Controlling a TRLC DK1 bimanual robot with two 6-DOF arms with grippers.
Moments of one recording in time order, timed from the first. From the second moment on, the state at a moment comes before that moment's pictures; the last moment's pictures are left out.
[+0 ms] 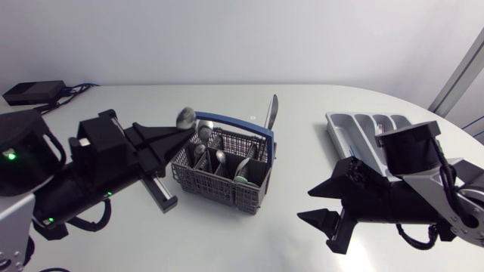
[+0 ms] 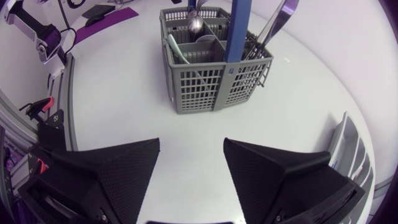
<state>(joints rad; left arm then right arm) -0.56 0.95 0.43 0.43 0.23 0.36 0.39 1.04 0.51 -0.37 -0.38 -0.45</state>
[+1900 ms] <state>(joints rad) -0.49 1.25 0.85 0.22 1.20 -0.05 0.53 1.22 0.96 -0.50 -0.89 -0.45</state>
